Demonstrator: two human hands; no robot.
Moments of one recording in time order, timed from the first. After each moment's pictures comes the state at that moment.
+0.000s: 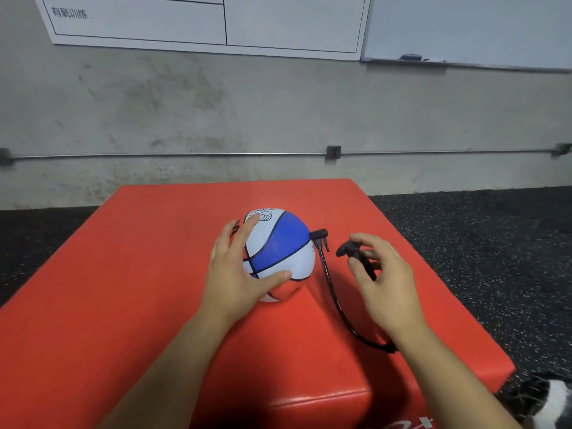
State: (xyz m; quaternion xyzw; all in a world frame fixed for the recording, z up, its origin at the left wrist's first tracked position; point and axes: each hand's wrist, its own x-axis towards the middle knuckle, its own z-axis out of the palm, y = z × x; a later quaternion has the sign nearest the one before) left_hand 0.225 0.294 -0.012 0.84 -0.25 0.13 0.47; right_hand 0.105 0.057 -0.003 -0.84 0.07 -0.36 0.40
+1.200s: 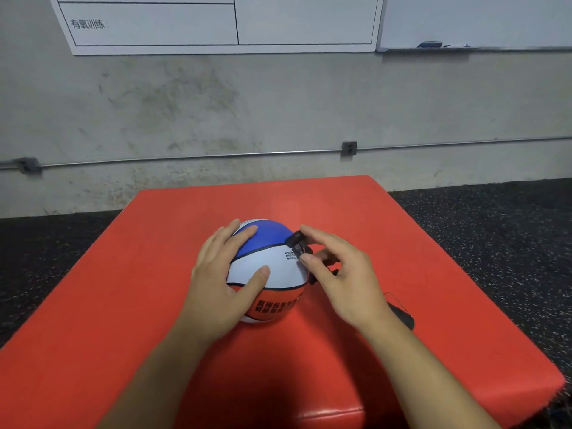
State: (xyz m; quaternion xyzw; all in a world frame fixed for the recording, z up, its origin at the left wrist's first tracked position) left_hand 0.223 0.346 0.005 0.83 -0.30 0.17 0.43; right_hand 0.156 0.126 0.005 -0.82 -0.04 -0.29 0.50
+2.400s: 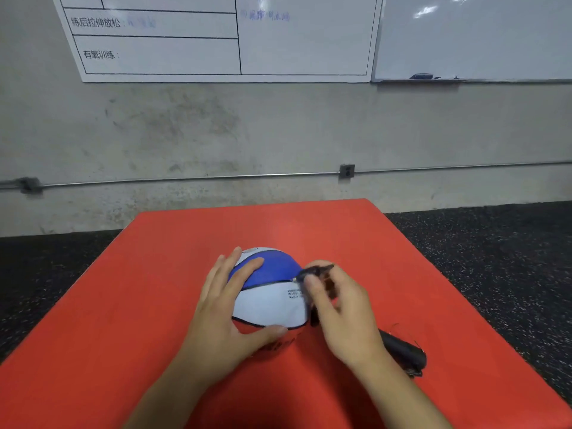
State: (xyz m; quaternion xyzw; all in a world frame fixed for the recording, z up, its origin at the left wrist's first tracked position) left_hand 0.219 0.348 -0.003 0.84 -0.32 0.14 0.41; right_hand 0.155 0.138 0.004 -0.81 -0.01 -0.33 0.48
